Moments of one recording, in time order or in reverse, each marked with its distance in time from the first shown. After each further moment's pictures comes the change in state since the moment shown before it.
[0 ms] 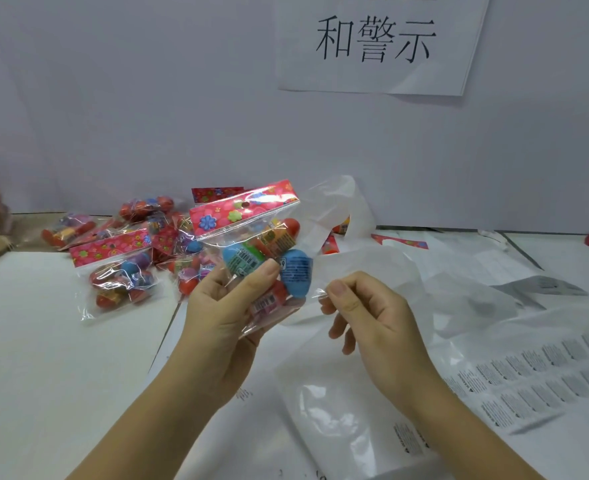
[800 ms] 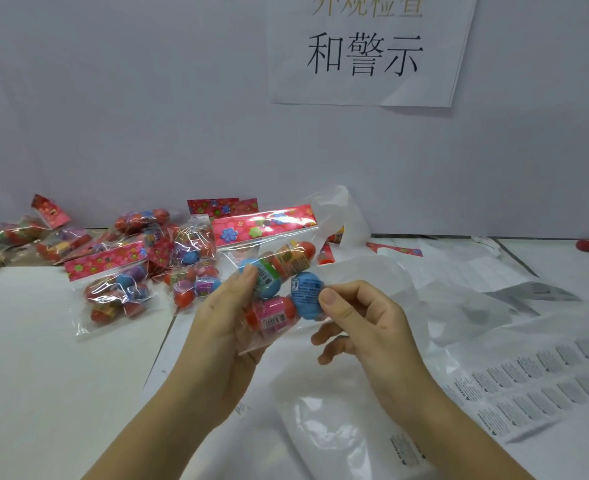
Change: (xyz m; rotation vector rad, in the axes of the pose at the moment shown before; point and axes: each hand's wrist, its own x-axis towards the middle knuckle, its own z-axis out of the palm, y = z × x) left_hand -0.004 -0.002 0.003 0.087 -0.044 -0.032; right_hand 0.004 -0.001 0.001 0.254 -0.005 0.177
